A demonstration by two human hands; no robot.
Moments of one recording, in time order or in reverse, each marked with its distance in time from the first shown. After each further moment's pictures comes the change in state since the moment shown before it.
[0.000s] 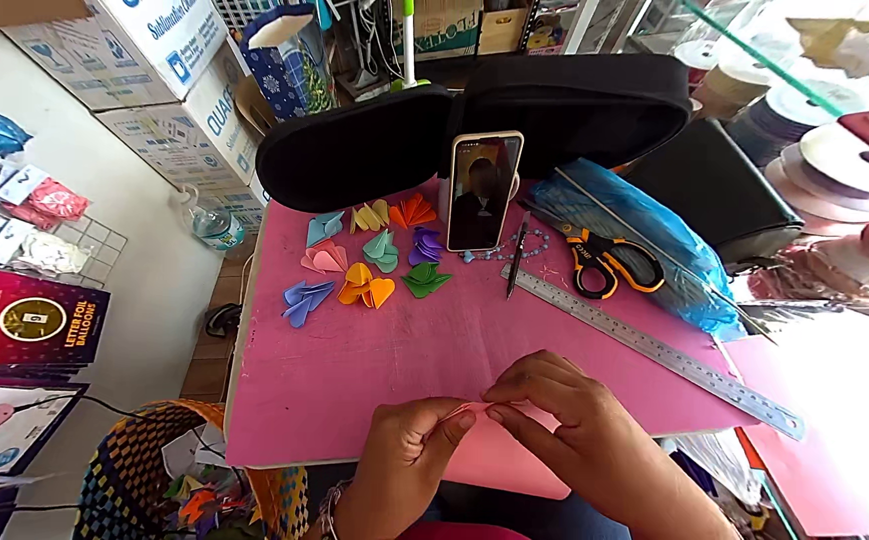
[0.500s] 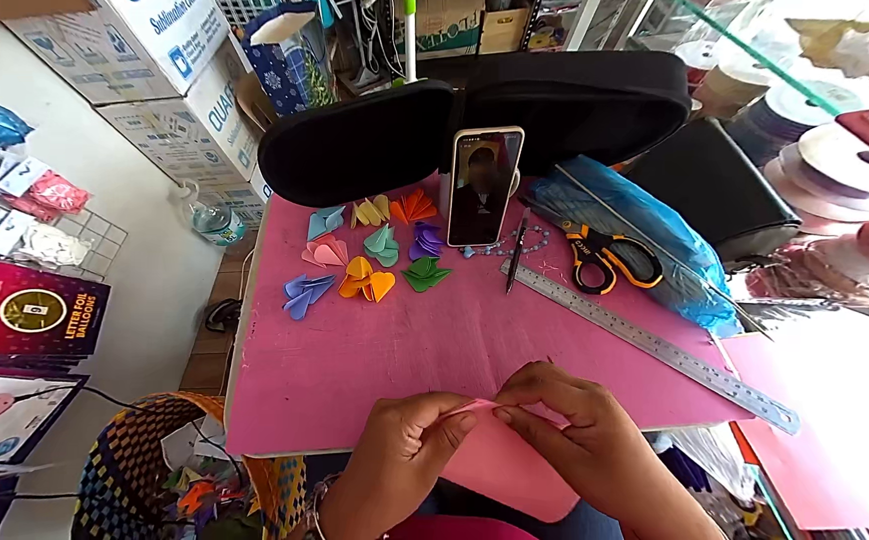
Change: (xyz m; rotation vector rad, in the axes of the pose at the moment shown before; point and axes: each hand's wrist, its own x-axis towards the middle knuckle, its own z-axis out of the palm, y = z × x) left_hand -0.002 0.010 -0.008 0.020 -0.089 -0.037; right_hand -0.014 0.004 0.007 0.248 0.040 0.026
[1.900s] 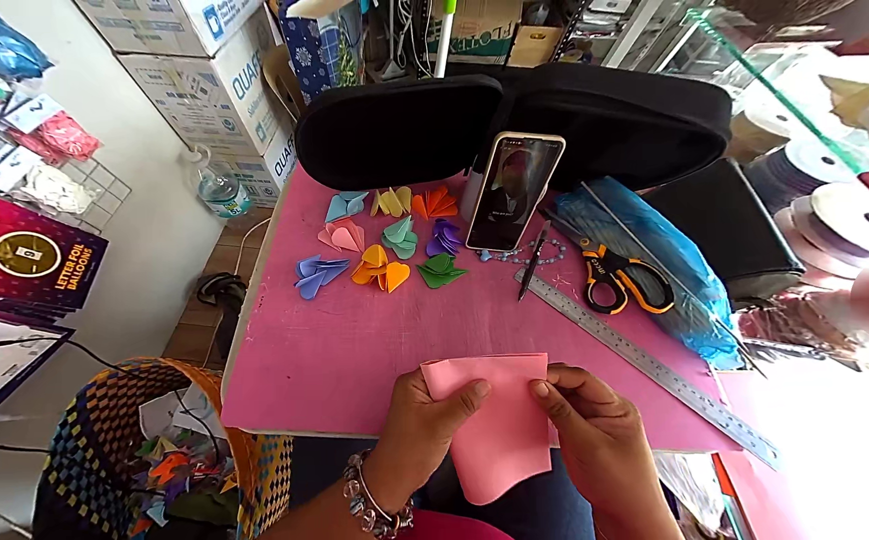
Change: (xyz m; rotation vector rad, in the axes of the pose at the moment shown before) left_hand 0.009 -0.008 0.039 -0.634 0.371 -0.379; right_hand -0.009 0.012 0.012 0.399 0.282 0.179
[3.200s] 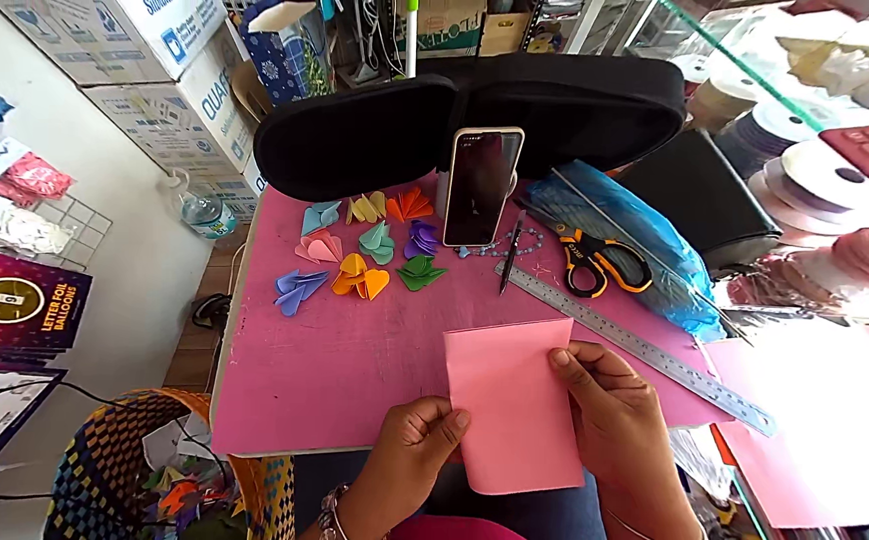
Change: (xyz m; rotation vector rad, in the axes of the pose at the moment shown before) left_hand -0.015 -0.003 -0.021 0.194 -0.265 -0.105; right_hand 0.008 -0.011 -0.008 0.065 0.264 0.081
